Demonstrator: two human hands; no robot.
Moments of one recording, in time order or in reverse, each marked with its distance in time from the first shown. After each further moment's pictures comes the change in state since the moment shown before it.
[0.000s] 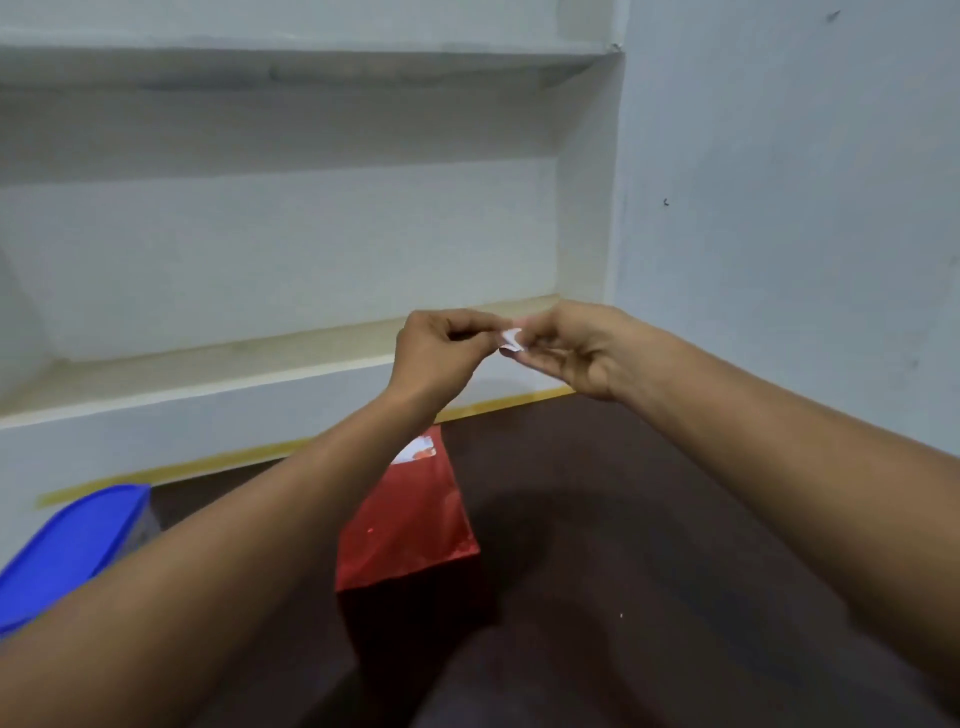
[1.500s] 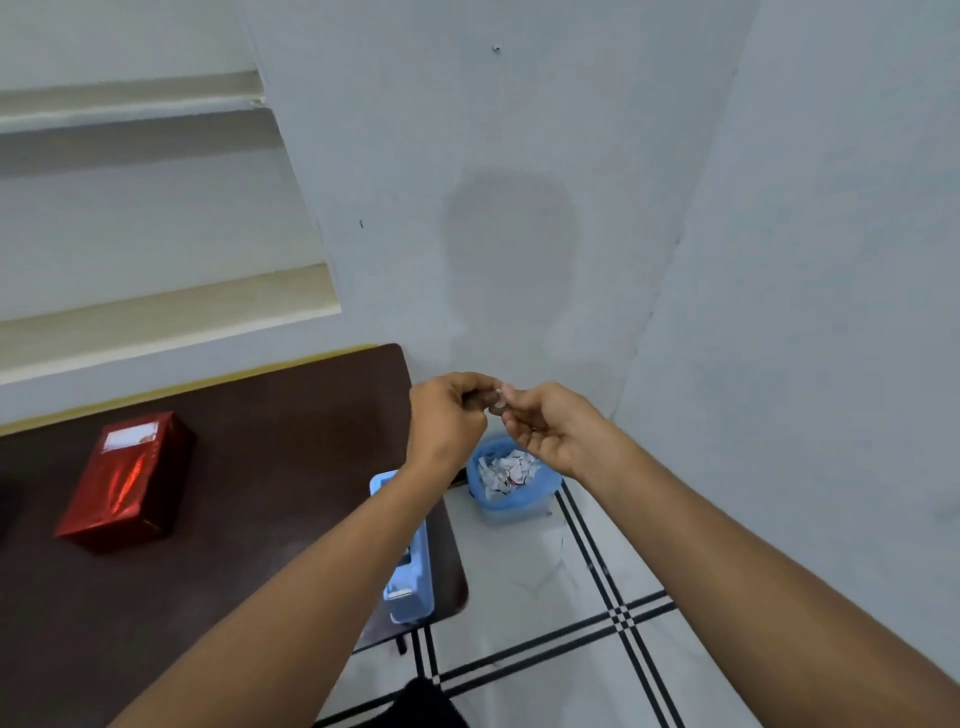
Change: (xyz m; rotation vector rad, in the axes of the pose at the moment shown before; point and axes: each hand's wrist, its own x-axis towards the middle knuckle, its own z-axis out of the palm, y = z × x) left_hand -0.038 0.333 0.461 0.167 -0.015 -0.309; right_hand -0.163 -0.246 -0.455 0.161 0.174 0.481
